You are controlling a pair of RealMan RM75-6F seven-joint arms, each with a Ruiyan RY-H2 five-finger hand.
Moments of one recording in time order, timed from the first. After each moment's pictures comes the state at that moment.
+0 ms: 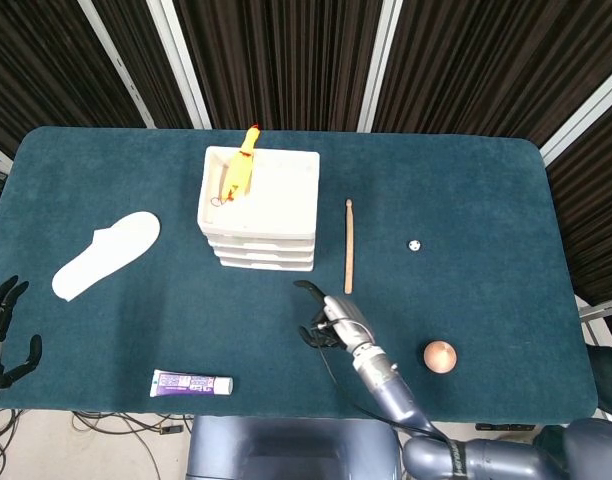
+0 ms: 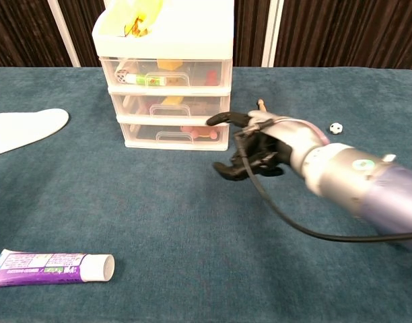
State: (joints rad) left arm -0.03 -1.08 -0.03 -1.72 1.52 1.54 -0.15; right arm 0.62 -1.79 0.29 -1.63 -1.03 0.94 0.00
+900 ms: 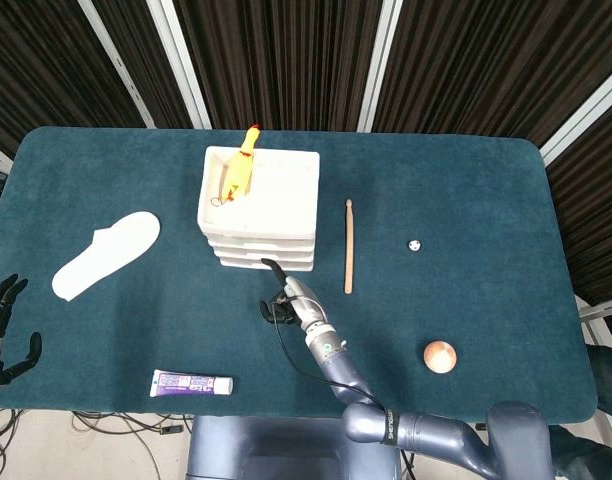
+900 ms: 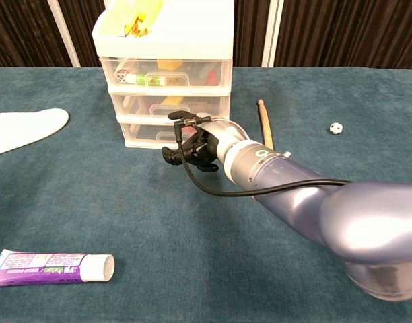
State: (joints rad) left arm -0.04 -1.07 -0.04 -1.74 1.48 1.50 -0.17; right arm 0.81 -2.07 0.47 -1.28 -0.90 0.83 0.10
